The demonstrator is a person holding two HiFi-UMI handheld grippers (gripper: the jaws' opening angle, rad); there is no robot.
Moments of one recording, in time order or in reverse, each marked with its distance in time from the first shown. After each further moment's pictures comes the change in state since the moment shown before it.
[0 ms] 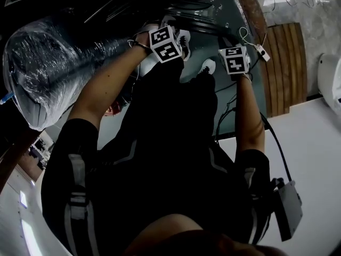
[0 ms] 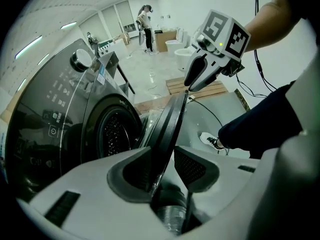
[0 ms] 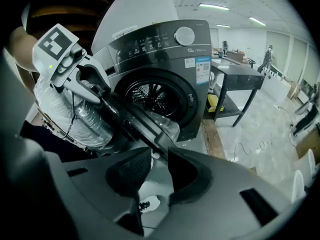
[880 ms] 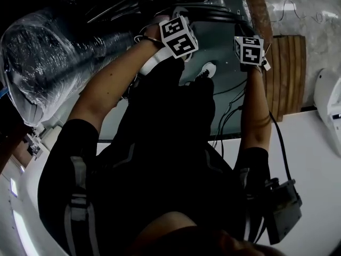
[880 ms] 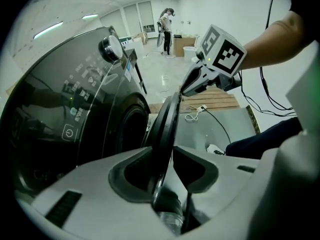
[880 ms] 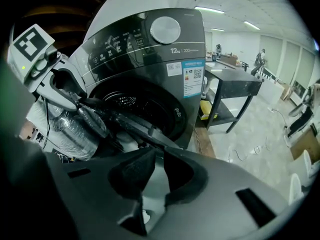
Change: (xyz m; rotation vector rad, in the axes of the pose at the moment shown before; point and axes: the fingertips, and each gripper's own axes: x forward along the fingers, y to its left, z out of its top) left arm 0.004 0.068 0.014 -0.180 -0.041 0.038; right arm 0.049 -0.066 0.079 0.028 -0.038 -0.085
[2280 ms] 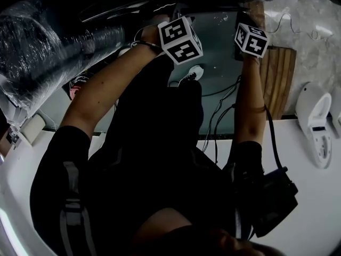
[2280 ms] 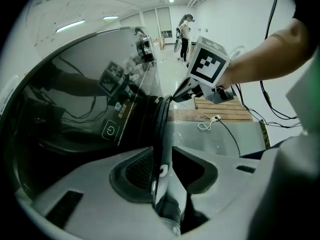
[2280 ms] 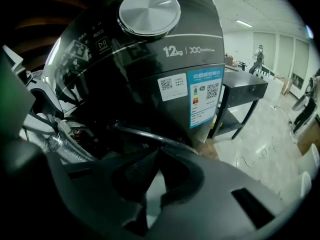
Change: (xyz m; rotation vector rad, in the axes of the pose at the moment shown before) left arm -0.007 0.055 0.004 -0.154 -0.056 0.094; right arm 0.063 -0.015 0.095 0.084 -0.082 0.019
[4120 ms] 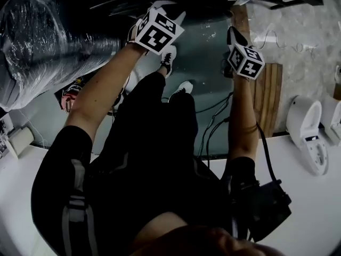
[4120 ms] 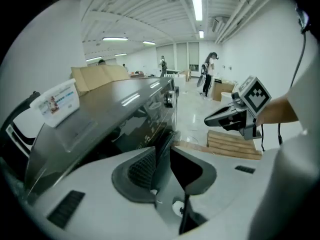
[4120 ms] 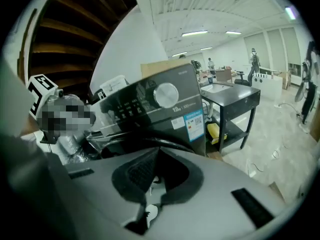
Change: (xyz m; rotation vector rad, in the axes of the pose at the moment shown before) left arm -0.086 0.011 0.033 -0.318 -0.329 0.128; right arm -0.127 0.025 0.011 0.049 -0.259 0.111
